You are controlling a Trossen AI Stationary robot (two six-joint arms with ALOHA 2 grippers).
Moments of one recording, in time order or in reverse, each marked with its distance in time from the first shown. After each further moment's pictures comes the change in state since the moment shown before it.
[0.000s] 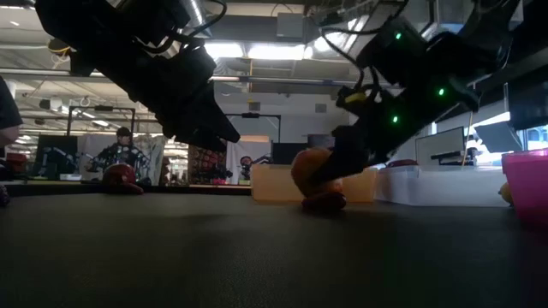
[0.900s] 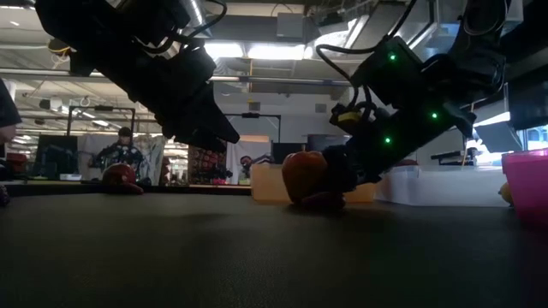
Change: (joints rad) left arm 0.000 0.000 0.000 -0.004 0.000 0.000; right arm 0.003 0.127 0.000 0.141 0.006 0.006
